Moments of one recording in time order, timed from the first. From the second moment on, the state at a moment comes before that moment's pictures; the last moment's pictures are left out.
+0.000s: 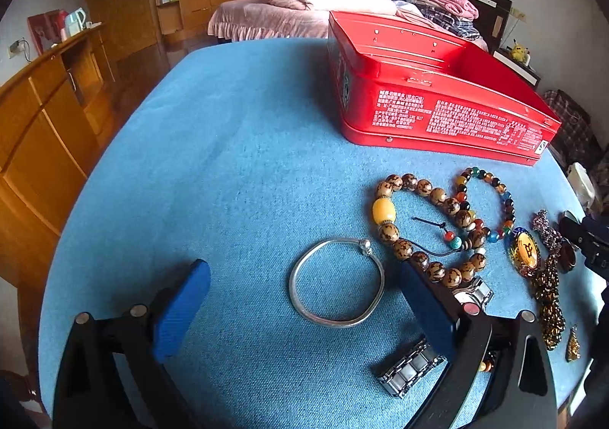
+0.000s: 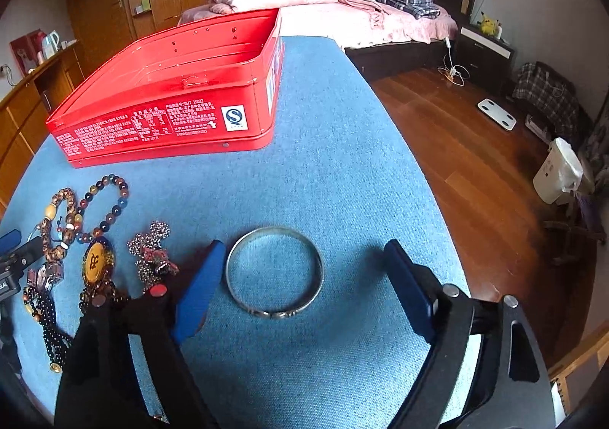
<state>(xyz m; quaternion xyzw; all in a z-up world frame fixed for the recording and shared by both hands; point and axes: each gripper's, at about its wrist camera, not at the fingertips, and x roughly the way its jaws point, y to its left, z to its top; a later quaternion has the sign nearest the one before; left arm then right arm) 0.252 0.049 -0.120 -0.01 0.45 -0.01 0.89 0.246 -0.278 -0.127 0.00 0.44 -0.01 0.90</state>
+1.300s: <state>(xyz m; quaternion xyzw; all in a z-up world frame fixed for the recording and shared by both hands) 0.219 0.052 -0.105 -0.03 0.41 -0.03 0.91 0.206 -0.269 -0.112 0.03 0.40 0.04 0.92</state>
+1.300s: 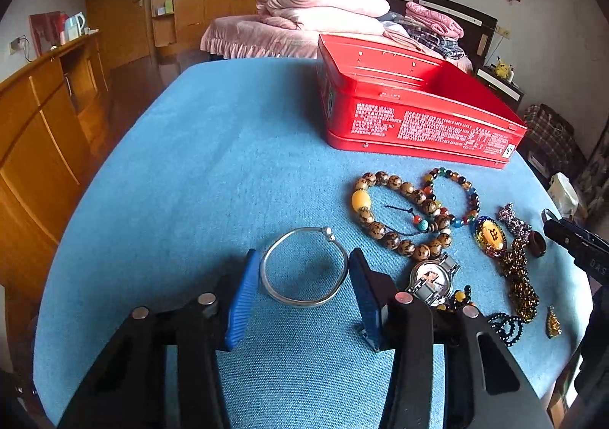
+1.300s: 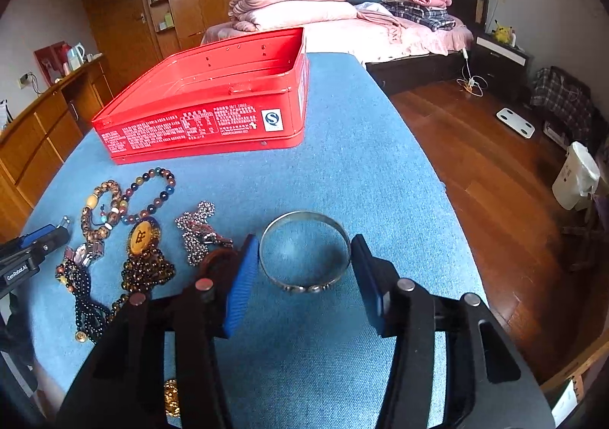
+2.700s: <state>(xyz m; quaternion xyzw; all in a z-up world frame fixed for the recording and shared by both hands) 0.362 -0.020 -0.047 -0.04 0.36 -0.07 0.93 0.348 -0.226 -0.046 0.03 0.35 0.09 0.93</state>
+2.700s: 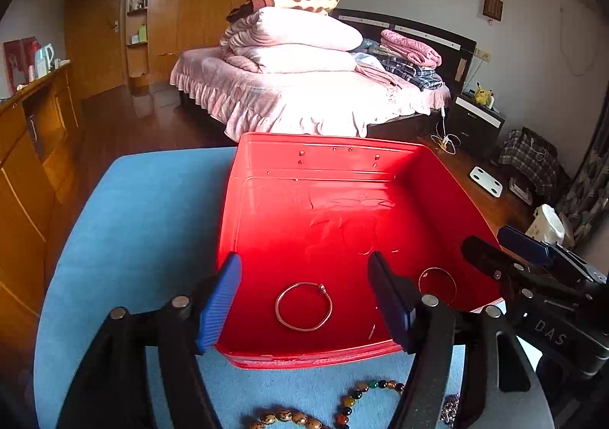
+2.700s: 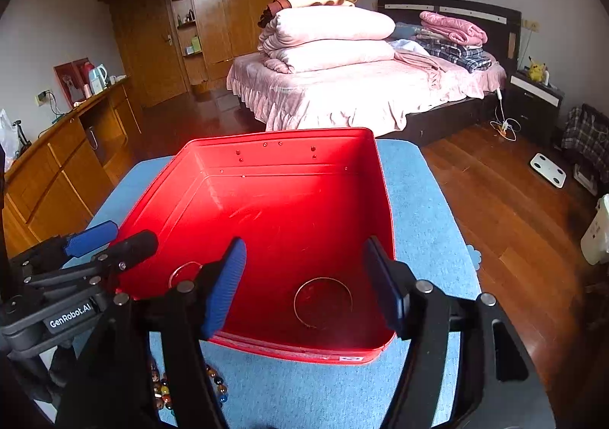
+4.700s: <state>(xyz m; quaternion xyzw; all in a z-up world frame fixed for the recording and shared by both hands) 0.139 0.019 -0.118 -0.02 0.35 -0.01 0.94 0.111 -0.205 -0.127 -0.03 0.33 0.10 0.94</state>
